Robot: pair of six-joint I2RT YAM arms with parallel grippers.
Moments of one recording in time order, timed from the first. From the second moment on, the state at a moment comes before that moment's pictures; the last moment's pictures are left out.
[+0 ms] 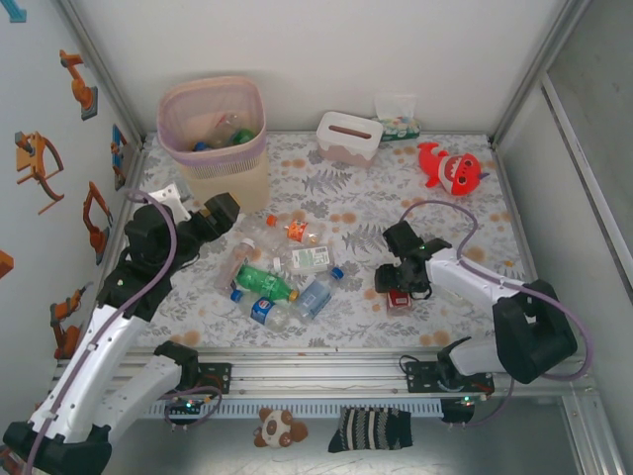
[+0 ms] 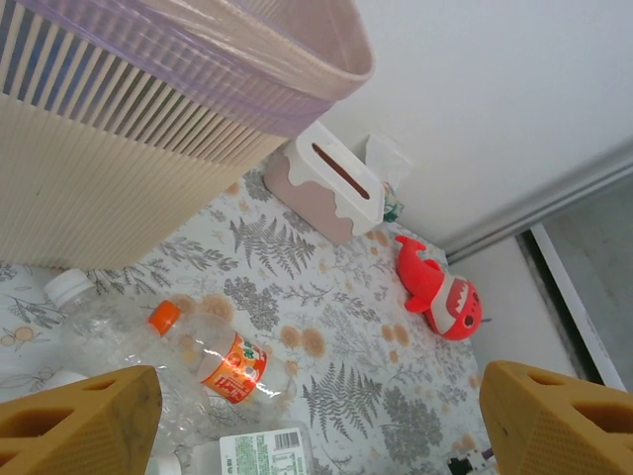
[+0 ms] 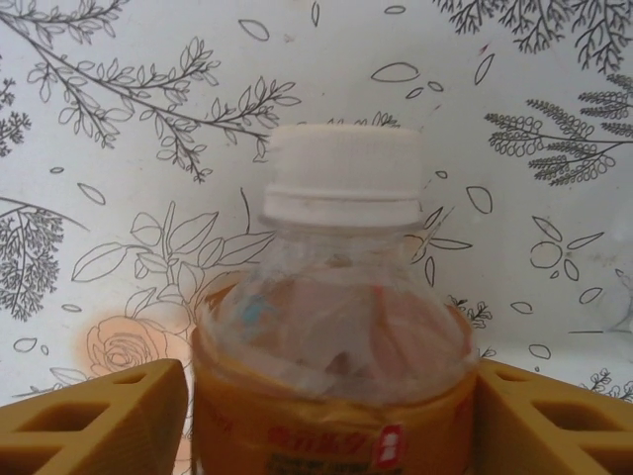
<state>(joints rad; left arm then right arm) -0.42 0.78 0.89 -0.43 0.03 -0.76 0.50 1.36 0.73 -0.71 0.00 0.43</state>
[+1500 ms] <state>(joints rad) -0.44 1.14 1.03 -0.01 0.48 -0.48 0.50 1.03 0.99 -0.62 -0.03 0.38</state>
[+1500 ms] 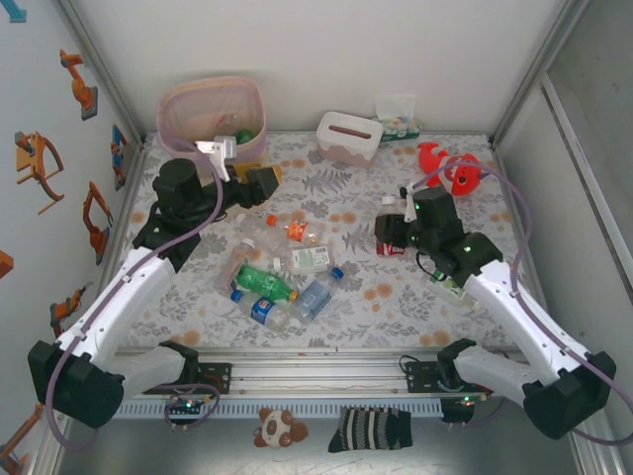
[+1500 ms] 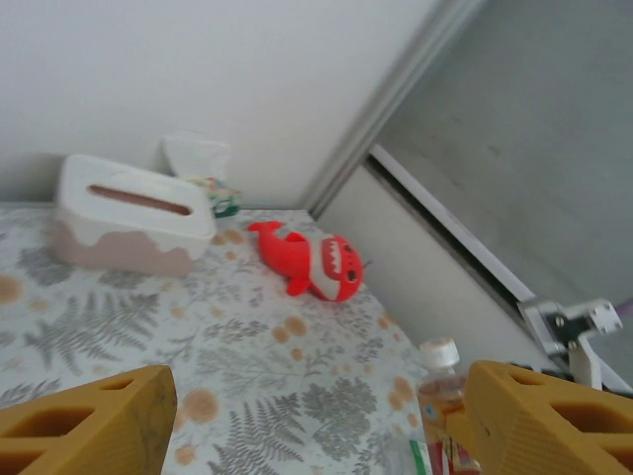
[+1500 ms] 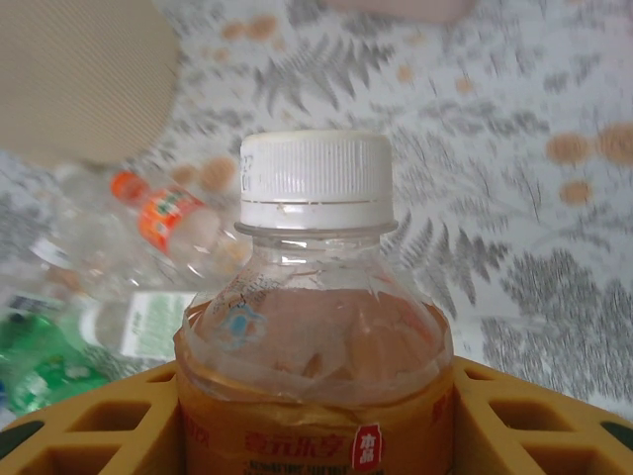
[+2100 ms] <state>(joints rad) -0.50 1.22 1.05 0.20 0.82 -0.34 0.50 0.96 1.00 -0.27 -0.27 0.36</state>
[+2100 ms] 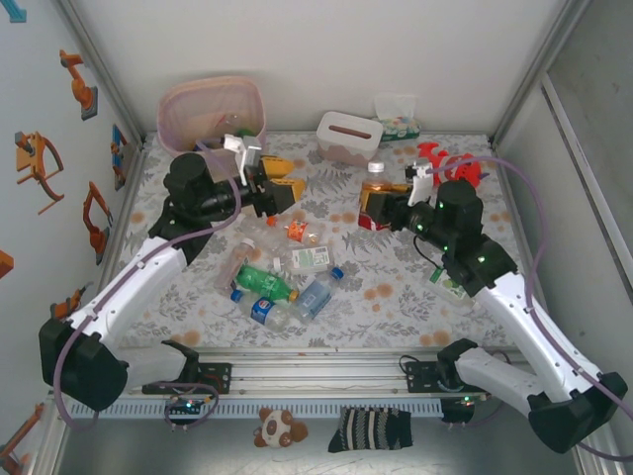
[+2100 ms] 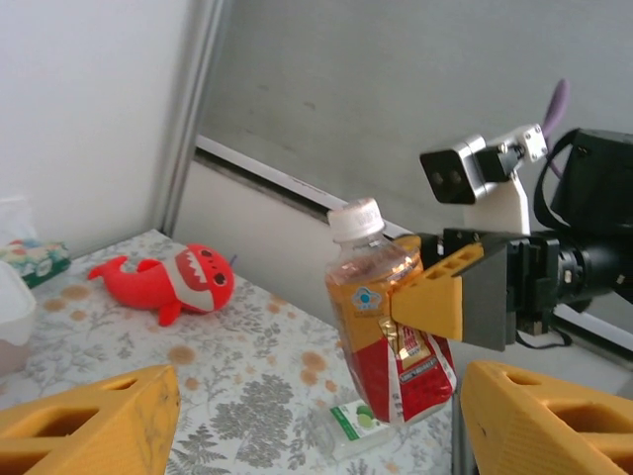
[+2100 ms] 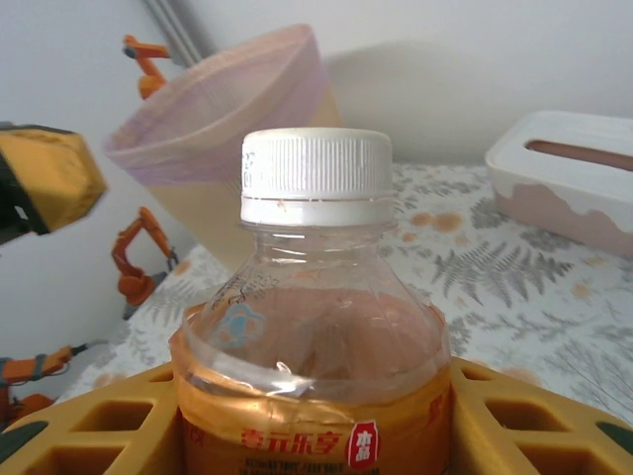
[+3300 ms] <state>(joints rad) -0.76 1.24 1.14 0.26 0.98 -0.13 0.65 0.99 1.12 0.13 -0.79 0.15</state>
